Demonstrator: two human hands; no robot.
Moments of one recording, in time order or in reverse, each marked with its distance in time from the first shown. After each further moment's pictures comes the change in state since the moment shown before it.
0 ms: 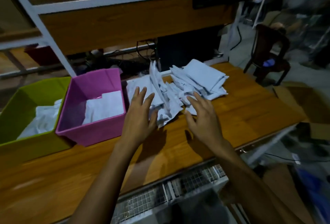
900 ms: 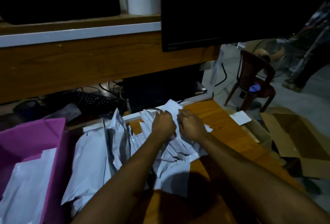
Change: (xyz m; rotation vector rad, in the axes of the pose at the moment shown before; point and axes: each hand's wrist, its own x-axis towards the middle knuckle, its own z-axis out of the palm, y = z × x) left_hand 0.303 0.042 0.237 0.118 -0.443 -0.201; right_hand 0.290 0.235 0.040 -0.394 -0.306 -0.106
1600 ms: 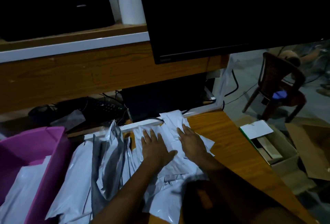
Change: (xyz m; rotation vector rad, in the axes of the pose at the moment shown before) left_hand 0.006 -0.026 0.063 0.286 -0.133 -0.261; right_hand 0.016 0.030 0.046 0.099 0.011 -0.005
